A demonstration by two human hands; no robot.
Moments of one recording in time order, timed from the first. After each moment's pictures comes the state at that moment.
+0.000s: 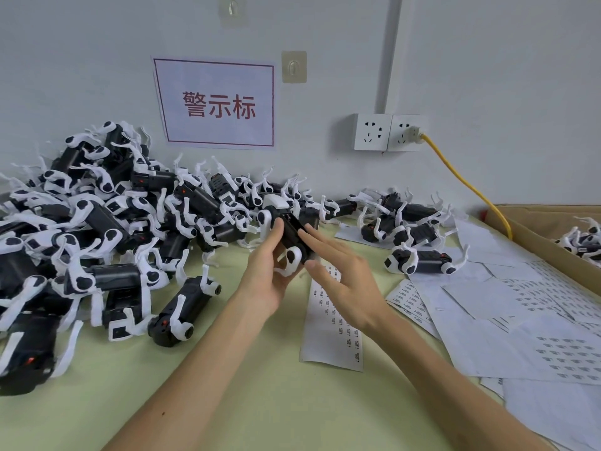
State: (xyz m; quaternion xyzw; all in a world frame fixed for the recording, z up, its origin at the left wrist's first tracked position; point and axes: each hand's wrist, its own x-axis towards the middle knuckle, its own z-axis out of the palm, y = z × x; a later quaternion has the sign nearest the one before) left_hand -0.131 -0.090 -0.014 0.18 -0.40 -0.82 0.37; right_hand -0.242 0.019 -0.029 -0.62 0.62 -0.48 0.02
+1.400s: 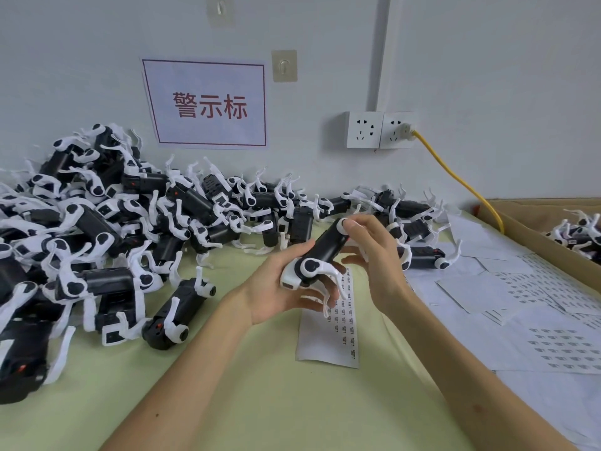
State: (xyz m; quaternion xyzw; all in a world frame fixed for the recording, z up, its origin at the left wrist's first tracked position) left_hand -0.125 -0.091 -0.016 0.07 -0.61 -0.78 0.08; right_hand -0.270 0.024 -0.011 -0.38 0.54 -0.73 0.19
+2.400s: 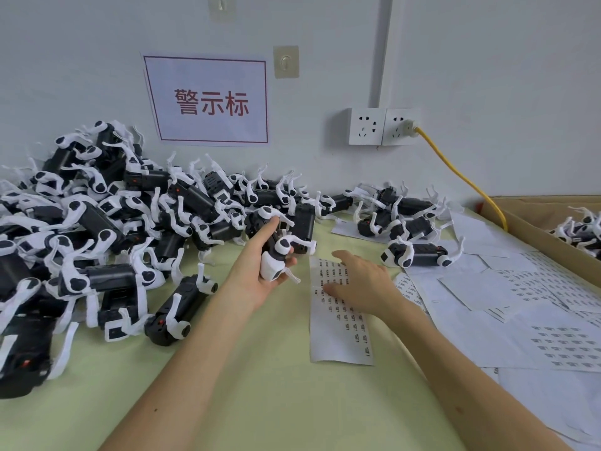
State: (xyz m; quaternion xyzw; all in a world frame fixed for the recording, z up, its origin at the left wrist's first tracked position) left_hand -0.123 -0.111 -0.017 0.28 -0.46 -0.79 0.30; right_hand -0.288 0.009 -0.050 -0.49 0.85 -0.19 0.01
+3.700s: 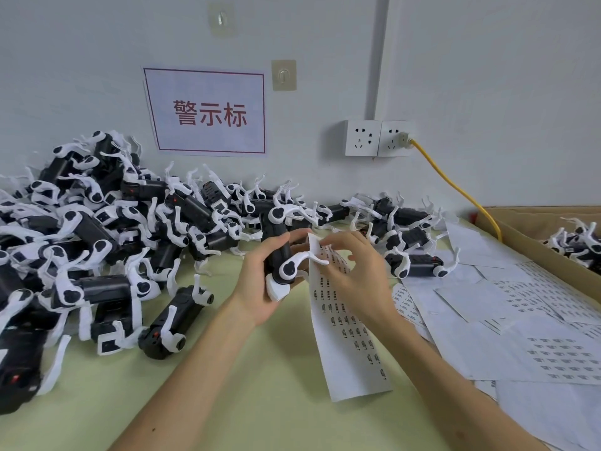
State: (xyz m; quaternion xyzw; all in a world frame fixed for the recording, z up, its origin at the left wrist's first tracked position) left_hand -0.124 -0.088 -0.008 0.11 -0.48 -0.82 0.30; right_hand -0.258 0.019 -0.025 -0.51 0.64 -0.56 -0.07
